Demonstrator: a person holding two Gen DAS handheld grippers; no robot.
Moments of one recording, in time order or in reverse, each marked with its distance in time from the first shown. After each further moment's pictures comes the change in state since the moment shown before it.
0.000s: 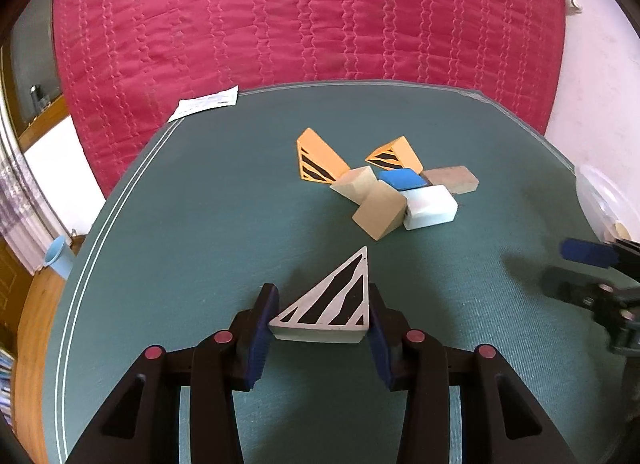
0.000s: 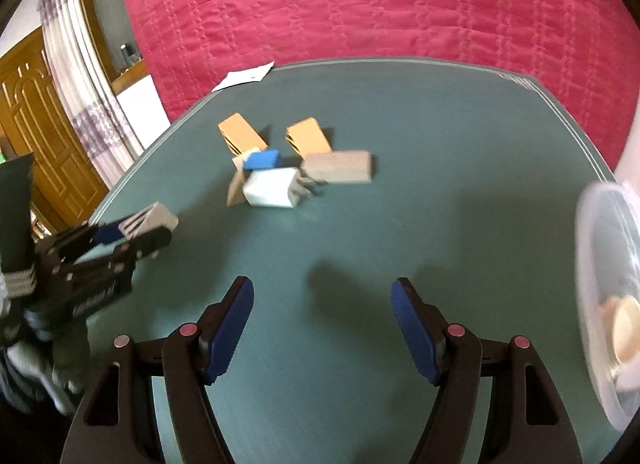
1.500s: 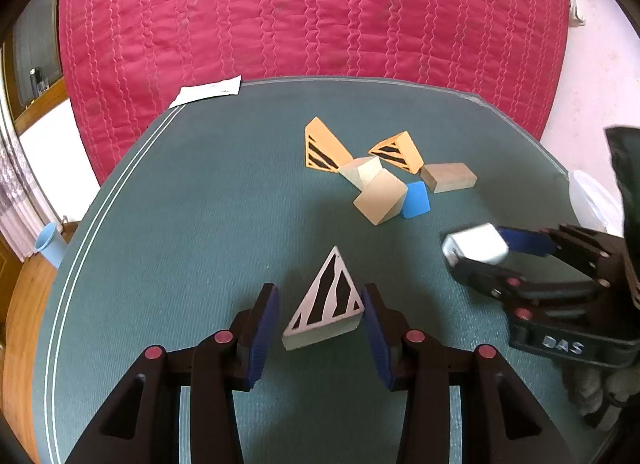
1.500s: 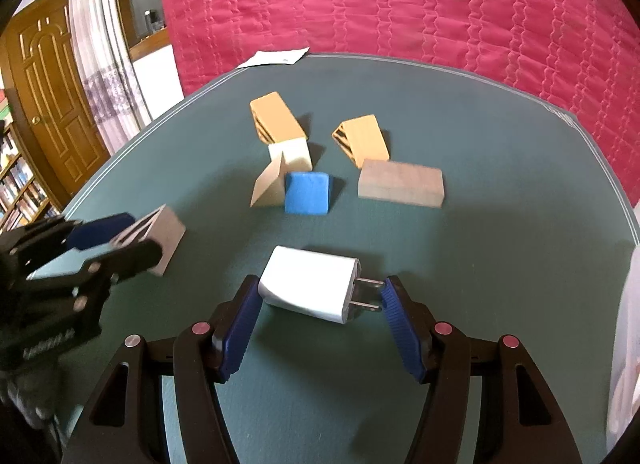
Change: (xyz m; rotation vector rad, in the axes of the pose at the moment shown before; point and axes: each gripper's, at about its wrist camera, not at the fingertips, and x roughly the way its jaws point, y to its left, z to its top) left arm -0.007 0.010 -0.010 -0.037 0.018 -0.045; right arm 0.041 0.039 0.005 -0.135 0.015 -0.010
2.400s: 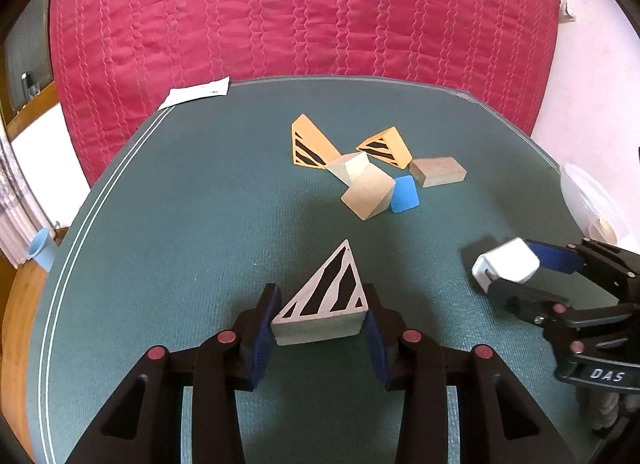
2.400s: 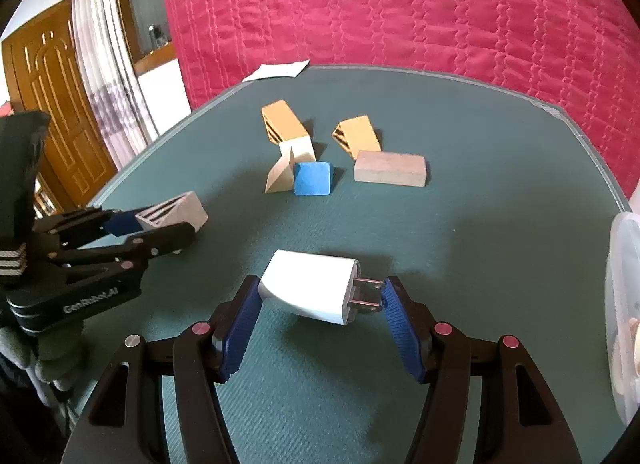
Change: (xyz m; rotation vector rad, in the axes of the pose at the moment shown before) left arm -0.001 -0.003 -0.004 0.030 -0.009 -0.031; right arm -0.034 -0.002 -0.024 0.032 -0.057 0.023
